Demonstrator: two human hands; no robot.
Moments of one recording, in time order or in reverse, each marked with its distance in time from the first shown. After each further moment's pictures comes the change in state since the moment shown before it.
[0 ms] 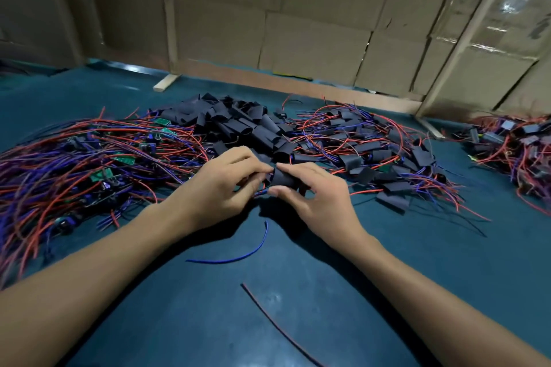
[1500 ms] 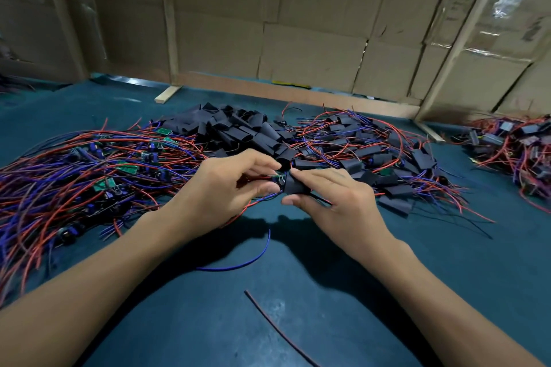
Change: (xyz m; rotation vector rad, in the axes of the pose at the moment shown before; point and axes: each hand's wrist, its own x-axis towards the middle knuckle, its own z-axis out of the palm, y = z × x) left_hand 0.005 0.014 -0.007 -0.275 0.136 -0.096; right_hand -0.005 0.001 -0.021 -0.216 0.098 -0.221
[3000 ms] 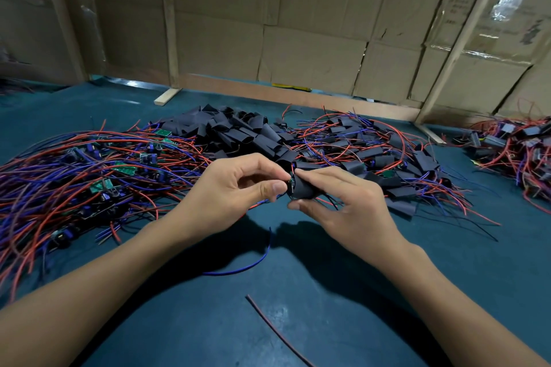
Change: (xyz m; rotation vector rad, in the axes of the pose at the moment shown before) left_hand 0.000 0.010 0.006 -0.413 -0.057 -0.276; right_hand 0.006 -0.005 -0.012 0.167 -0.054 0.042
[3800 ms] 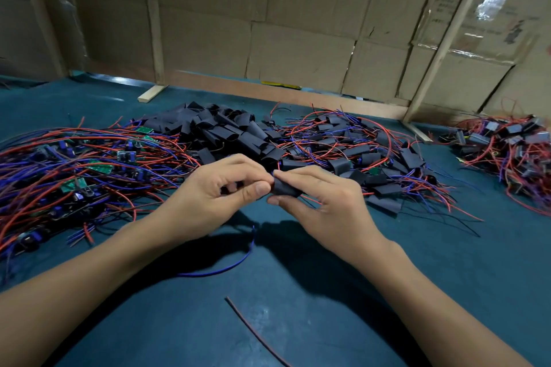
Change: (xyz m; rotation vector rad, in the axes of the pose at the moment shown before) left_hand 0.000 -0.012 0.002 0.246 -0.060 0.163; right_hand -0.004 0.004 0.008 0.011 0.025 -0.027
